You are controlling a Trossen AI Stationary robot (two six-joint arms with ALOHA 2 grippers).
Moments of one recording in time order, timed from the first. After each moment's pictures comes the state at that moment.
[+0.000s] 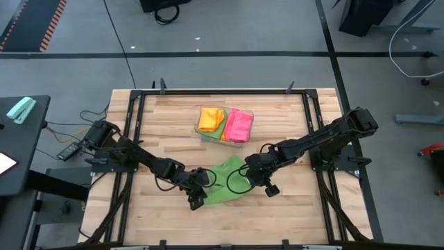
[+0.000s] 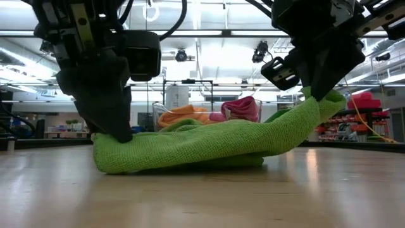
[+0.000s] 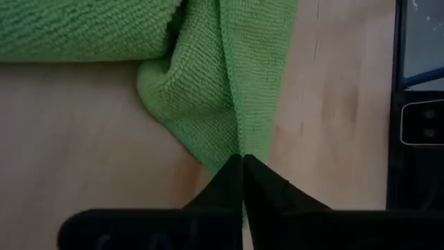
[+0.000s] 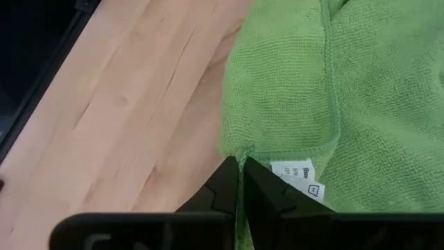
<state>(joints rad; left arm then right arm) -0.39 1.72 0.81 0.08 0.06 -0.79 0.26 1.55 0.91 -0.37 -0.27 -0.09</state>
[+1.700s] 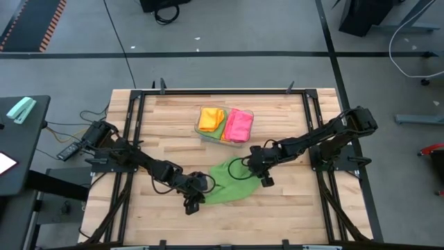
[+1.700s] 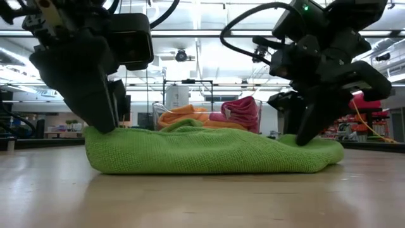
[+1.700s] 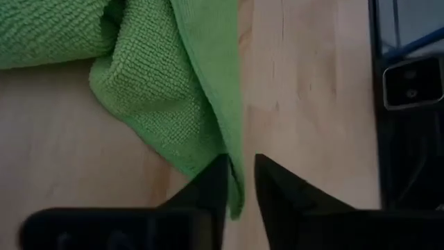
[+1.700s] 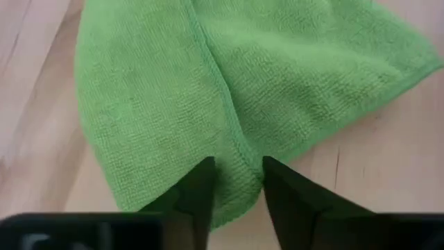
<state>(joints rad) -0.44 1.70 0.81 0.08 0.05 -0.68 0.16 1.55 0.68 -0.11 -0.08 -0.04</state>
